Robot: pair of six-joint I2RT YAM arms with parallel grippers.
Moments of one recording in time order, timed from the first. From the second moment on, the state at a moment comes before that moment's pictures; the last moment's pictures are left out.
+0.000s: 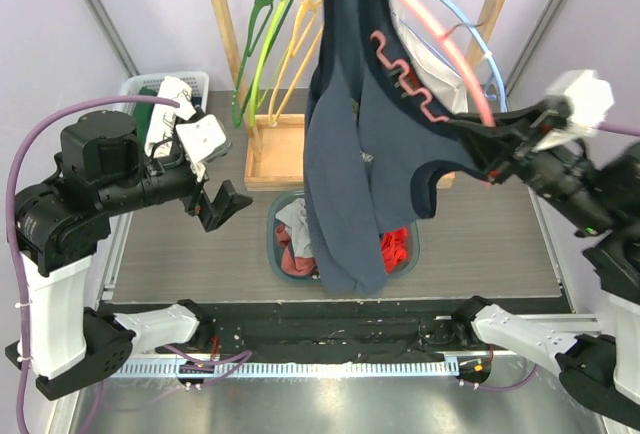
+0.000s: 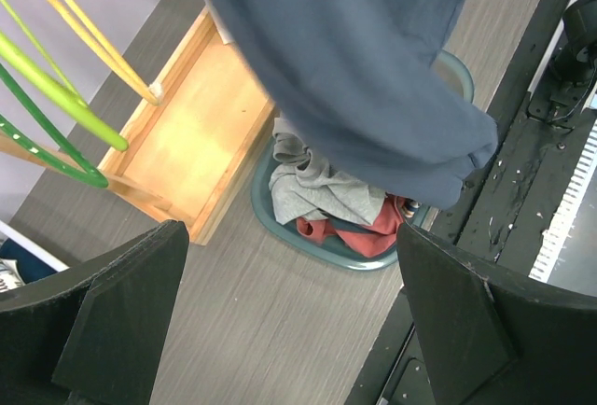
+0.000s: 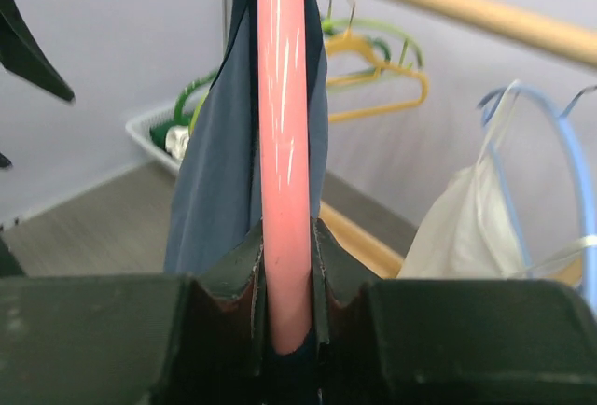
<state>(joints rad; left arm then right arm) -0.59 1.15 2.10 -1.36 0.34 0.36 0.60 0.94 1.83 -0.76 -0.13 -0.10</state>
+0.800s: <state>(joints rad) -0.59 1.17 2.13 -1.36 0.34 0.35 0.60 1.02 1.97 -0.65 -0.13 -0.10</state>
